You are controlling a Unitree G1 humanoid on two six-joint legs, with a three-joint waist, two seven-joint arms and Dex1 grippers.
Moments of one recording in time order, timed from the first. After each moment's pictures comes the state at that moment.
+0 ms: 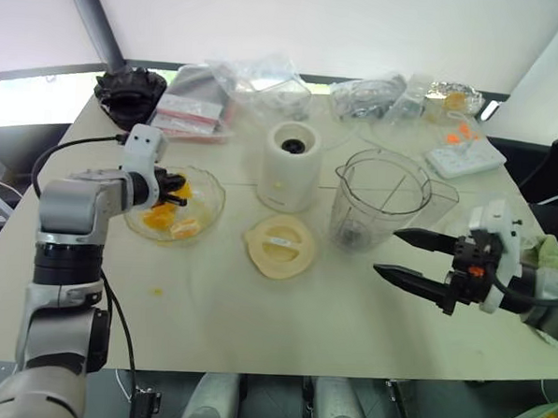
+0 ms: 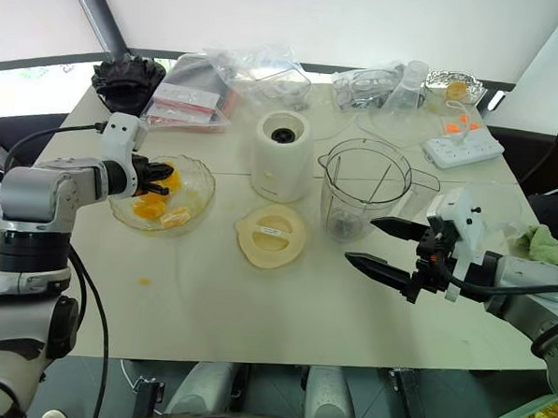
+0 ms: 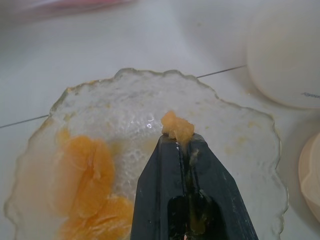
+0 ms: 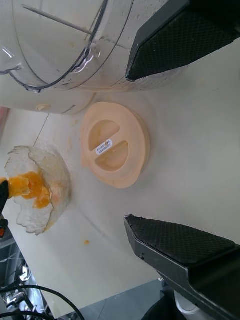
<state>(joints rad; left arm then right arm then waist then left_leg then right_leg) -0.69 0.57 0.14 0.05 -0.23 1.12 -0.52 0.03 -0.92 -0.43 -0.58 0.96 0.86 0.79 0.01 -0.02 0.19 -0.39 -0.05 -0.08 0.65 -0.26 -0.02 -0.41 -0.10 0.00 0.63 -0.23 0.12</state>
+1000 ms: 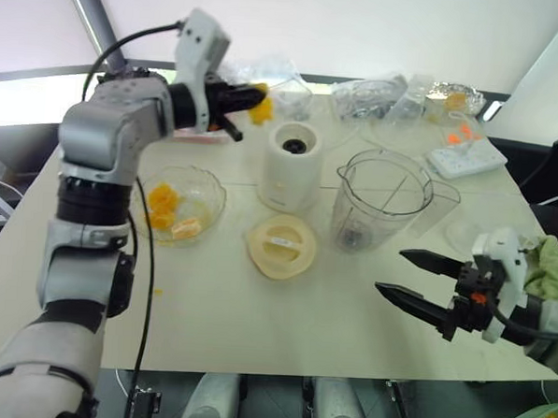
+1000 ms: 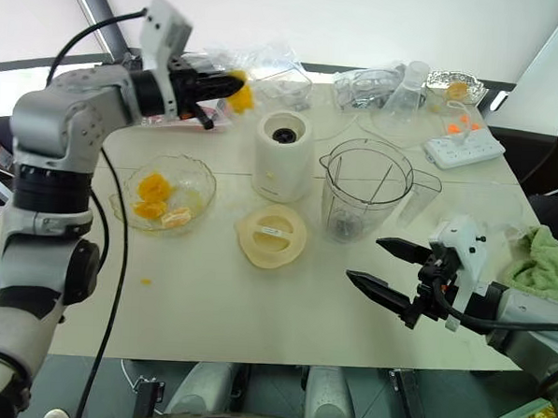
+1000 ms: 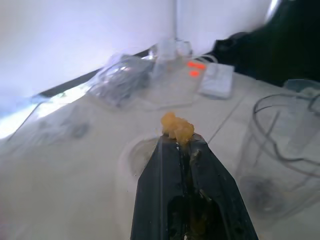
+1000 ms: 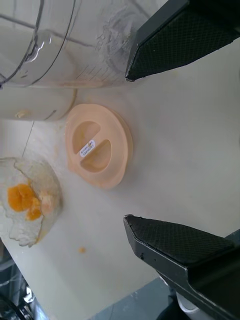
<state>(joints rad) -1.13 0.47 -0.03 0.21 -0.38 0.81 -0.81 0.26 -0.85 -0.55 -0.75 1.03 0.87 0.66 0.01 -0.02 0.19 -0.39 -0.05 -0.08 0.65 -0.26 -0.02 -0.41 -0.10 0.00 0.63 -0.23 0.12</state>
